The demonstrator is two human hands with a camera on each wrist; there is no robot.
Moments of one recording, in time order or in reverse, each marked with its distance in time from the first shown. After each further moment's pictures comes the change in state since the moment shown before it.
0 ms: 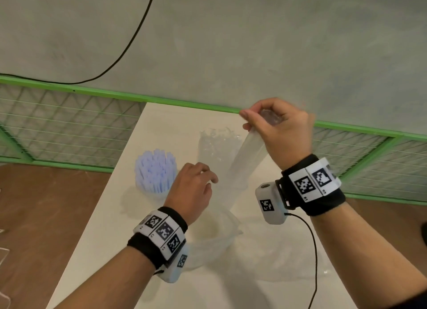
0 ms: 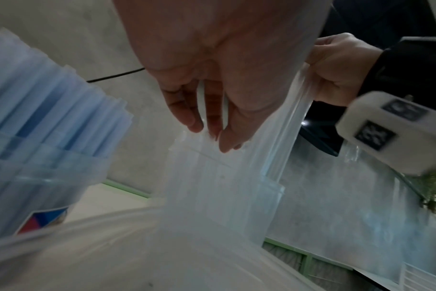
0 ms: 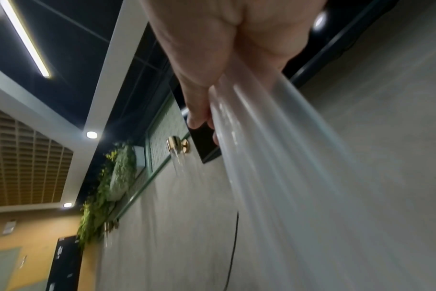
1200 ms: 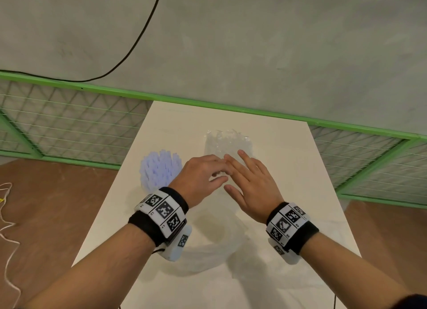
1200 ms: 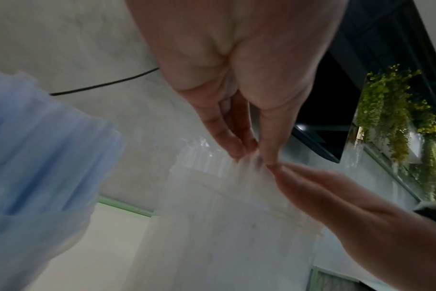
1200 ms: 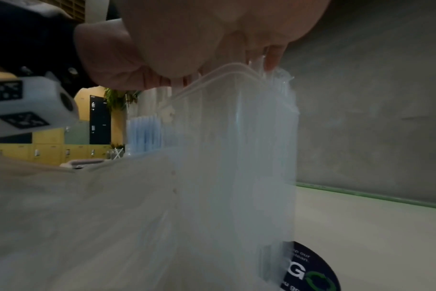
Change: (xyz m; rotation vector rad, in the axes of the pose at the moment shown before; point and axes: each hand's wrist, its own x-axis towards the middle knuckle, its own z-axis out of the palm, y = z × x) left_hand 0.036 -0.013 -0.013 -0.241 -0.066 0.164; right_hand -0.097 0.089 0.030 -0.853 -0.655 -0.228
